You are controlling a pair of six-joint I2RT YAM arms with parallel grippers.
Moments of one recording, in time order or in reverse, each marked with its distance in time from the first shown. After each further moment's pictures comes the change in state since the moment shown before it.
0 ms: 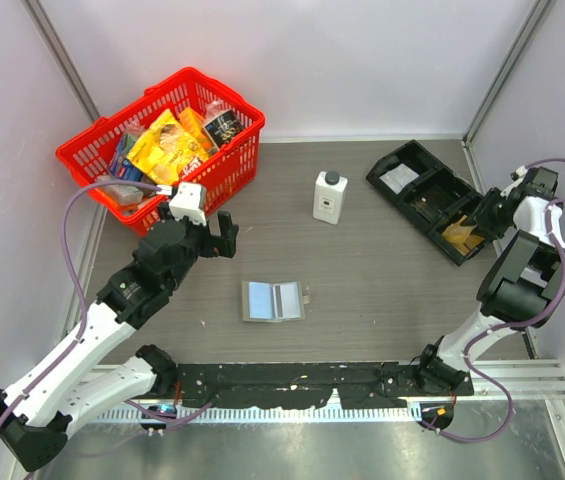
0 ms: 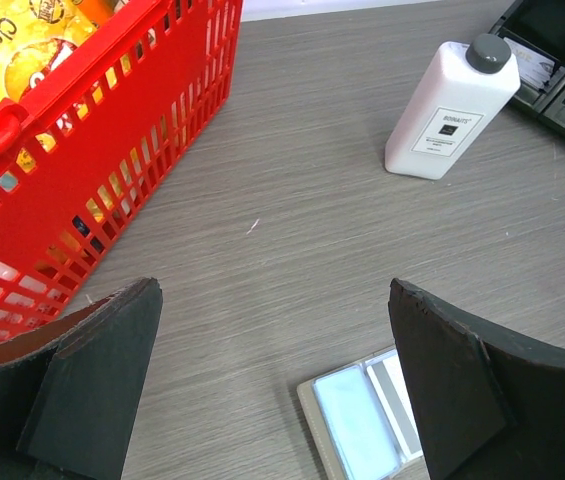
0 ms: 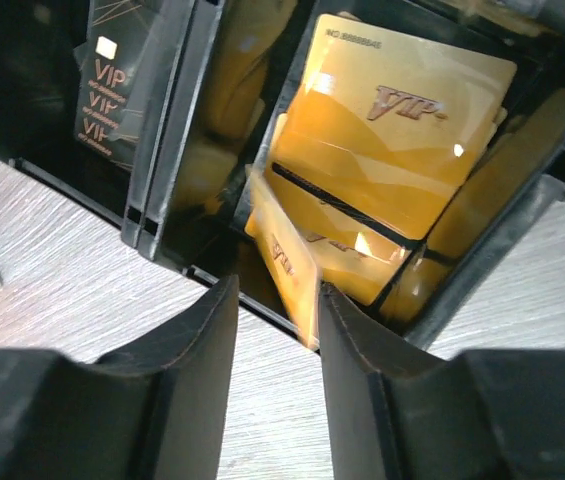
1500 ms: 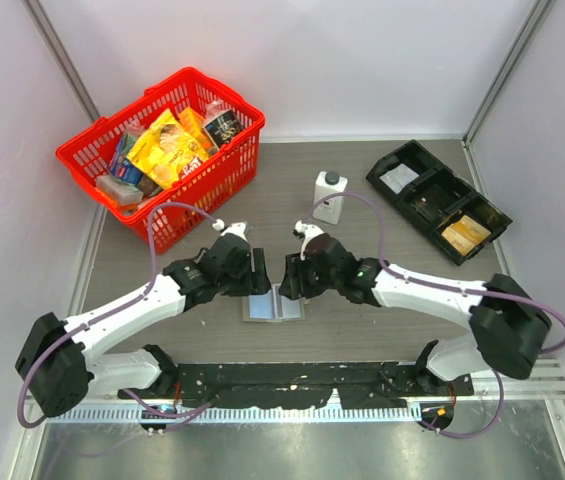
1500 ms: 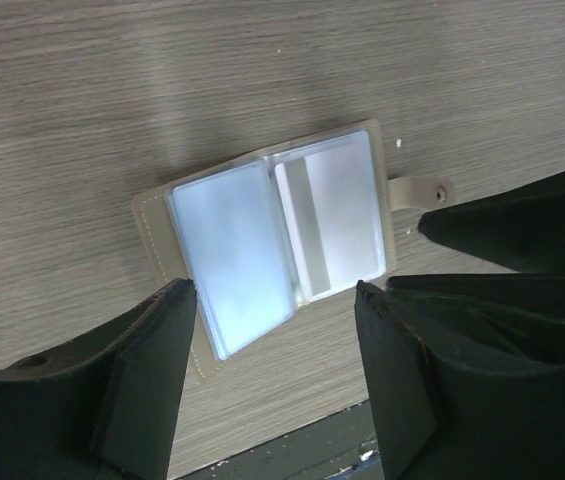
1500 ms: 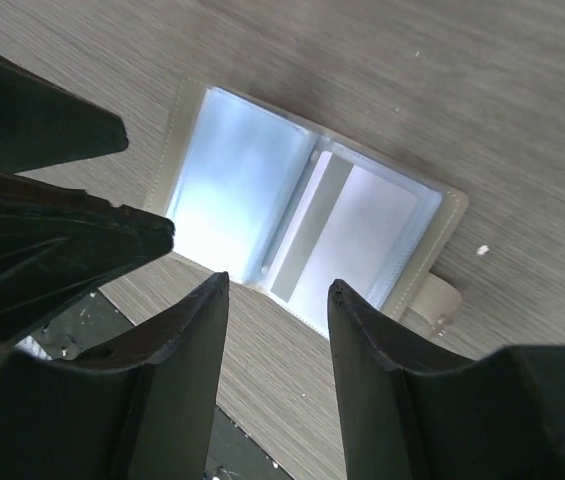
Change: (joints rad) left arm -0.118 0.345 -0.116 -0.121 0.247 -0.517; right arm 1.444 -0.364 -0.509 0.513 0.268 0.437
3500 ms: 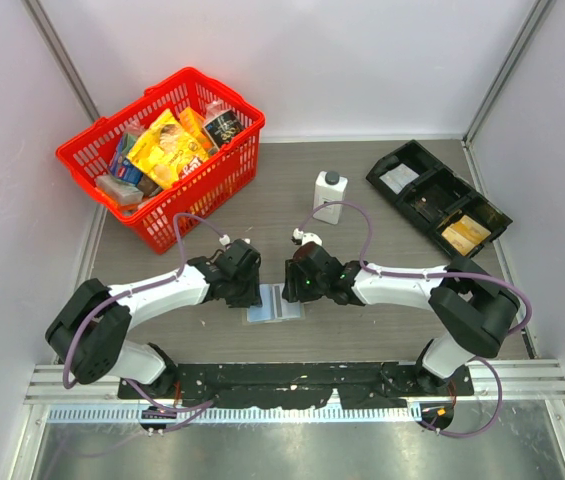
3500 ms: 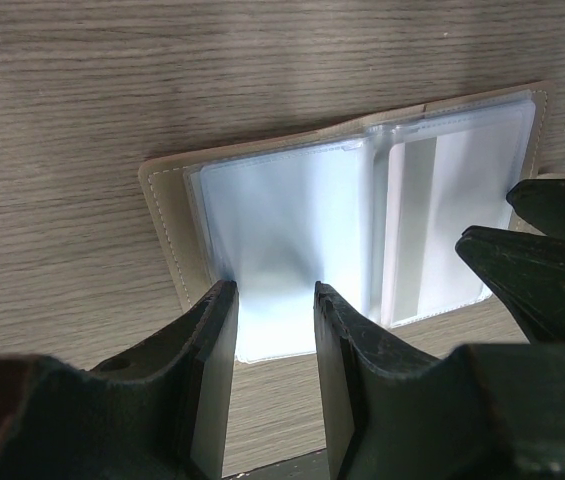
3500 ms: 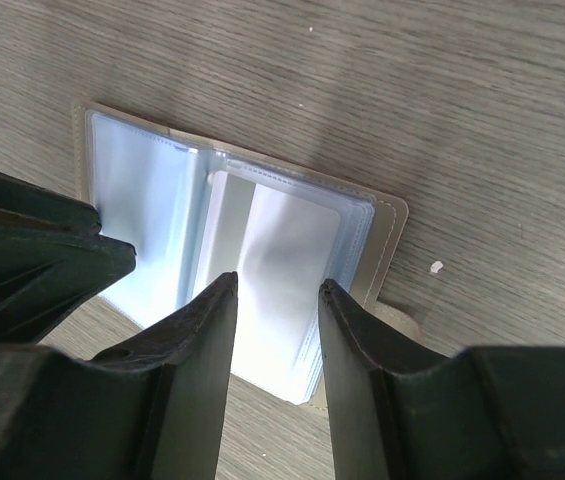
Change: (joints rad) left arm 0.042 0.243 -0.045 0.025 0.073 -0.058; right arm 0.037 0.216 -0.001 0.064 0.123 0.096
